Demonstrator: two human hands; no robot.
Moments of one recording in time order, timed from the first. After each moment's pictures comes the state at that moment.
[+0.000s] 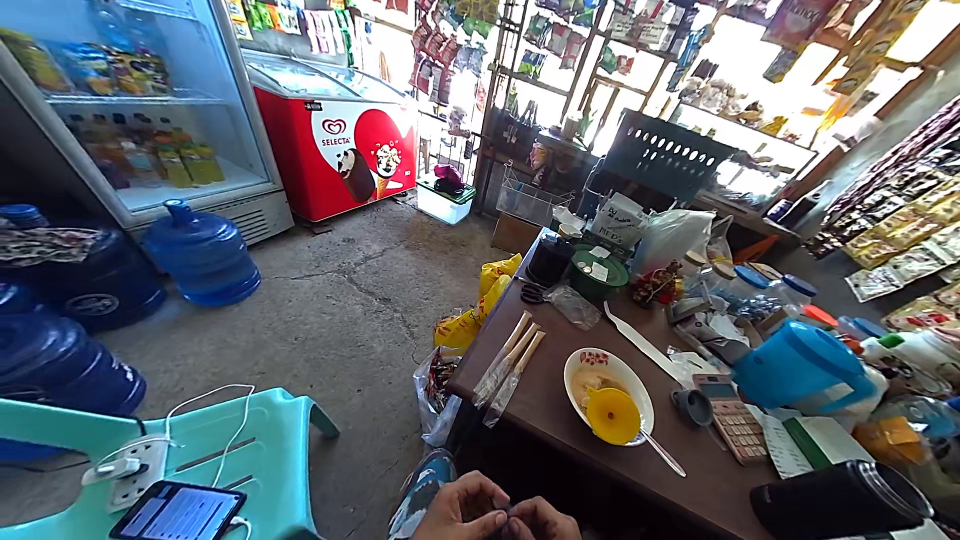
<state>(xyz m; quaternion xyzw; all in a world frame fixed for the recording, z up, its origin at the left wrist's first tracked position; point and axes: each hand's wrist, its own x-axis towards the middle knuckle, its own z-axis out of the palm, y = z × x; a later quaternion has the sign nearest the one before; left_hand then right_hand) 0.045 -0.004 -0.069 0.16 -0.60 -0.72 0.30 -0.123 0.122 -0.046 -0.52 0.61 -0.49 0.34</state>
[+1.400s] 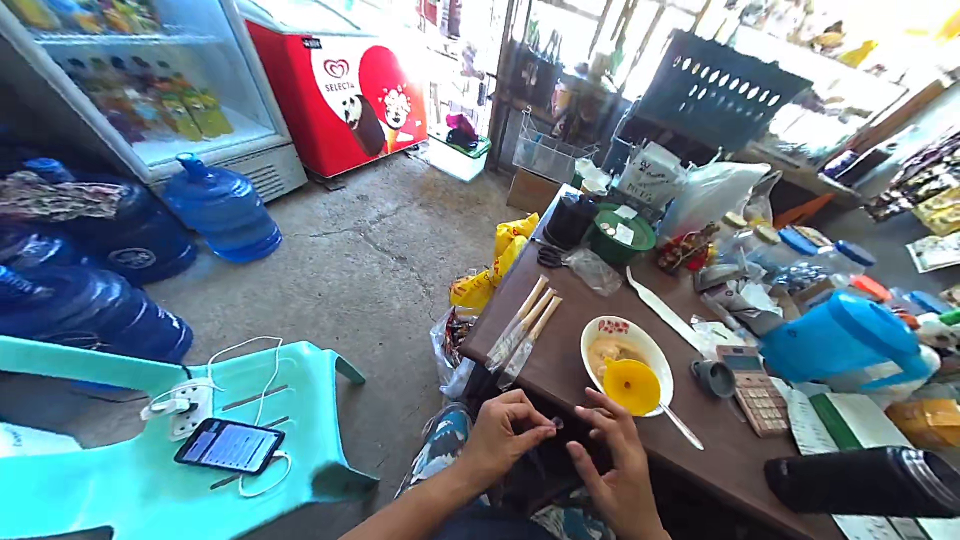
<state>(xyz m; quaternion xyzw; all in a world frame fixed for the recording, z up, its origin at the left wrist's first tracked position) -0.012 -0.029 -0.025 0.18 -0.70 -0.56 0.40 -0.178 0.094 0.004 -0.62 0.60 -0.50 0.02</state>
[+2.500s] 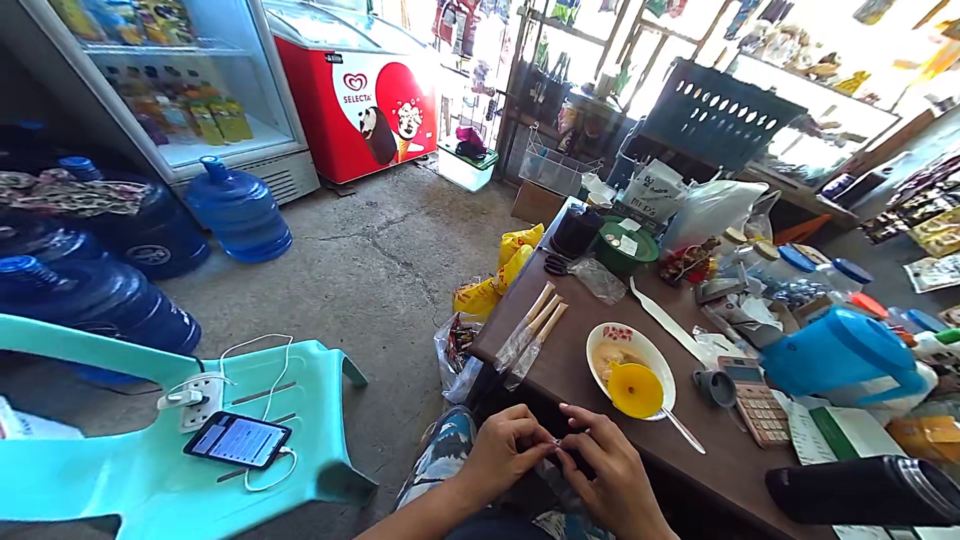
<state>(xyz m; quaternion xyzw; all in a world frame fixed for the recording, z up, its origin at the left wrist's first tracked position) 0.002 -0.015 -0.038 0.16 -0.76 -0.48 0.41 -0.171 0.092 0.014 -0.74 0.59 -0.32 -0.08</state>
